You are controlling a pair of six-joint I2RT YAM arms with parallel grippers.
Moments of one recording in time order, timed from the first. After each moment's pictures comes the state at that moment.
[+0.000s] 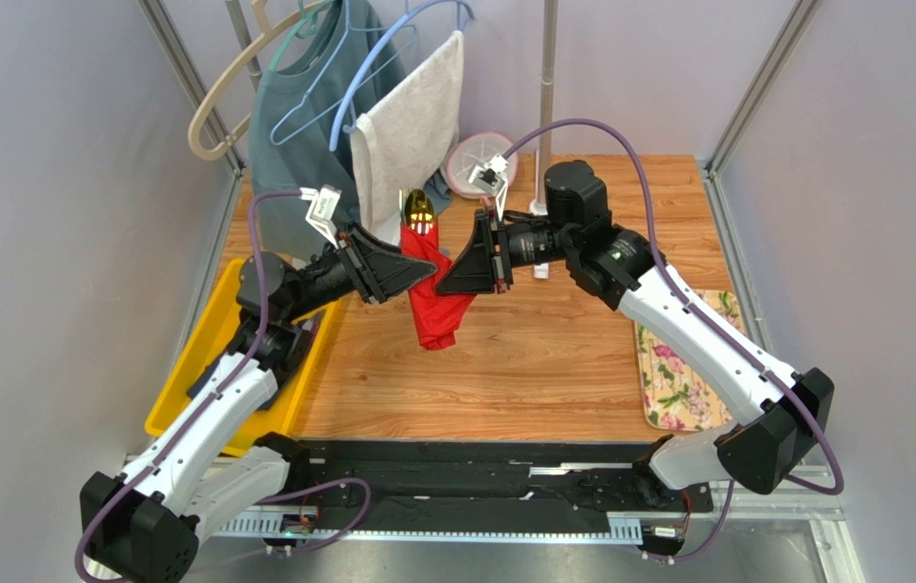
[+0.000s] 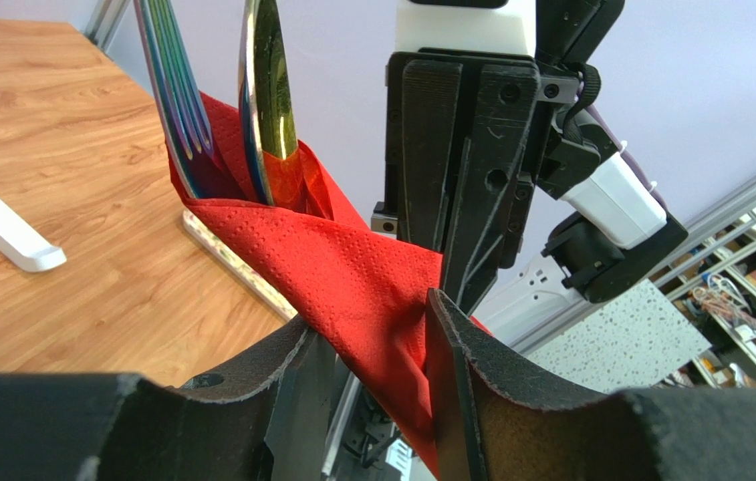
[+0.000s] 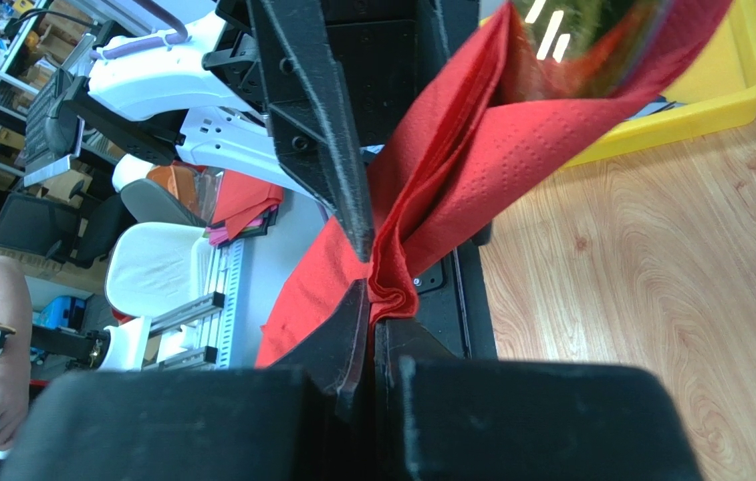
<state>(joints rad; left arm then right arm) -0.41 0.93 0.75 0.50 0.73 -0.94 0.67 1.40 1.42 -0.27 -0.96 0.45</state>
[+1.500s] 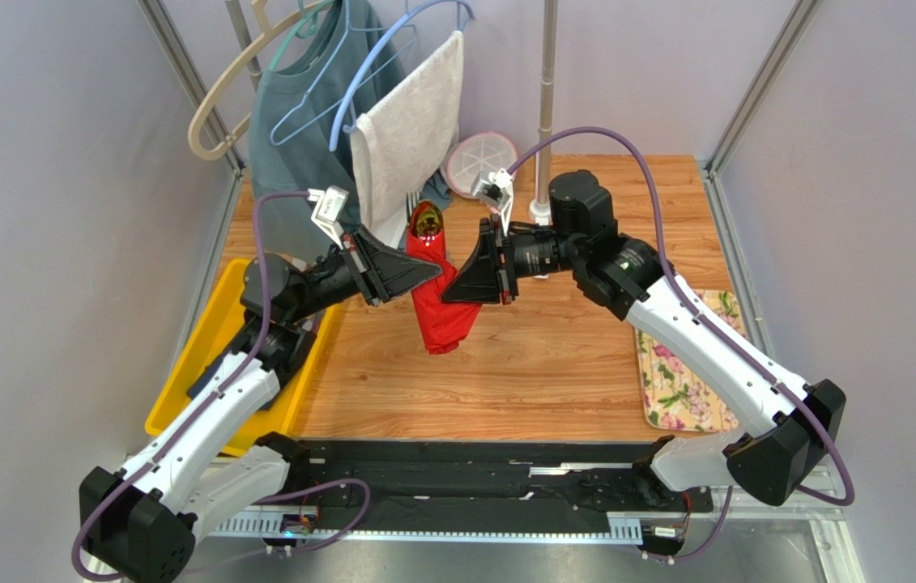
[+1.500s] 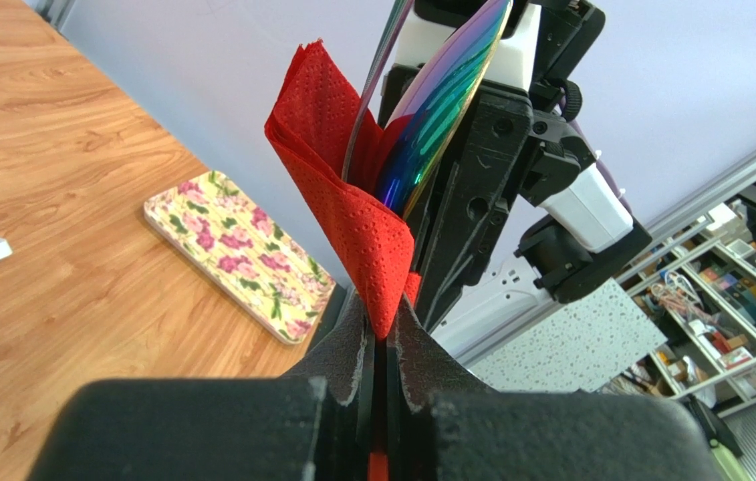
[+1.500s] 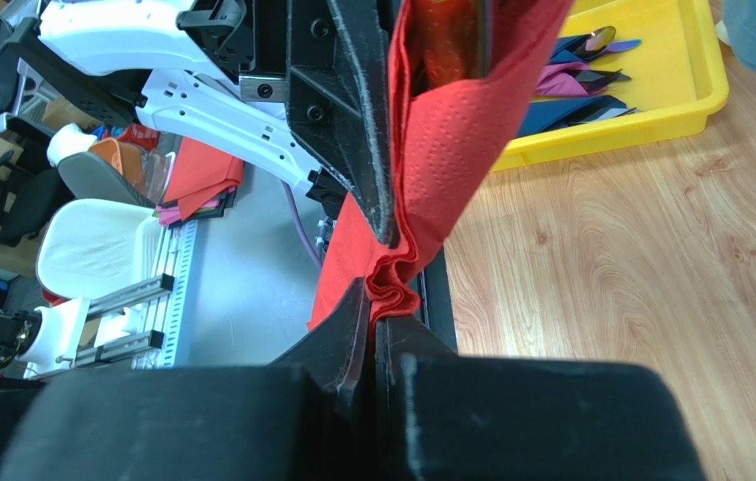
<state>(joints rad) -0.44 0.93 0.75 0.52 0.73 -1.00 0.69 1.34 1.38 -0.32 -0.92 0.31</state>
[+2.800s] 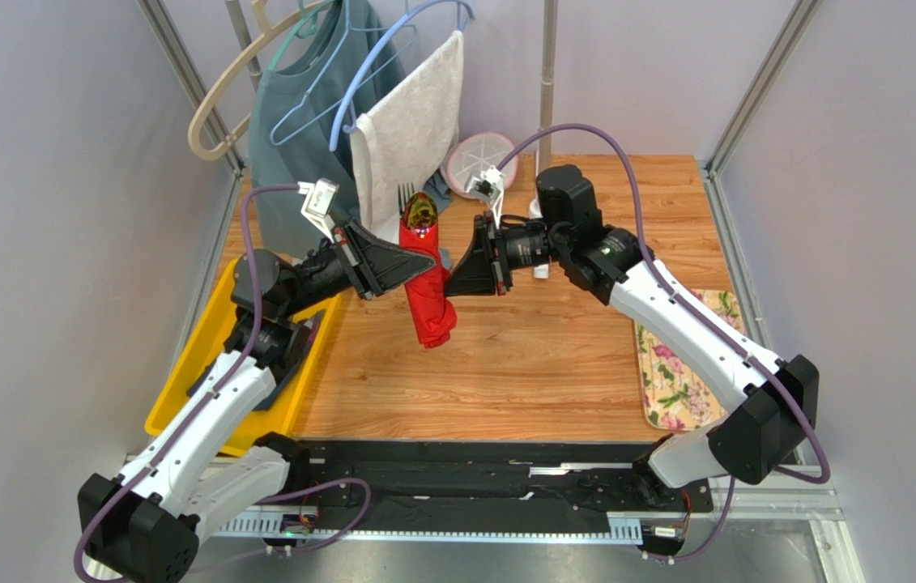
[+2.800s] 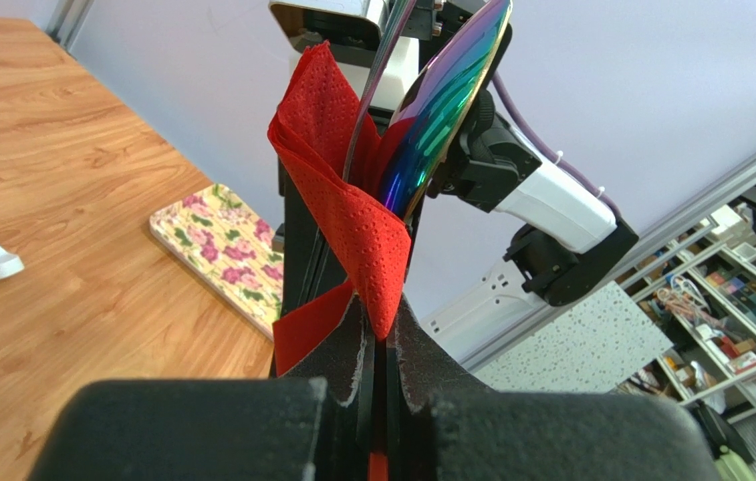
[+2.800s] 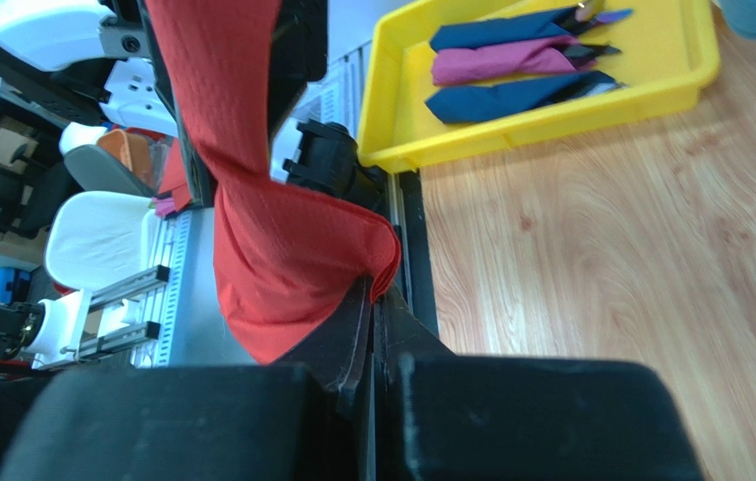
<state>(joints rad) -0.41 0.93 0.78 0.51 0.75 -1.01 0.64 1.43 1.38 -0.31 -0.97 0.27</state>
